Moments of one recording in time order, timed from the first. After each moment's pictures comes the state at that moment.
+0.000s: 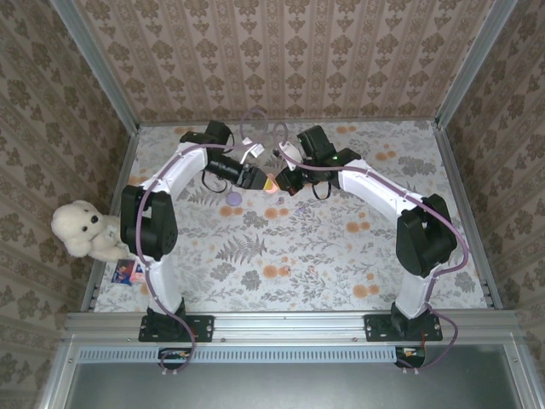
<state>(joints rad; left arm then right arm) -0.35 1.94 1.64 -1.06 1.06 0.30 0.52 1.82 1.51 -0.54 -0.42 -0.08</state>
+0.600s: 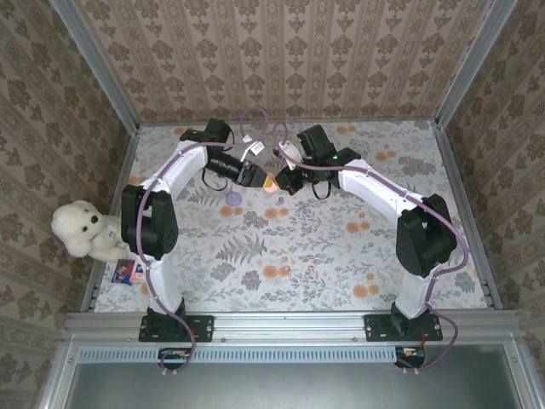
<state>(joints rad) -0.35 1.95 1.67 -1.07 1.07 0.31 0.52 1.82 1.52 -0.54 -0.42 -0.08</state>
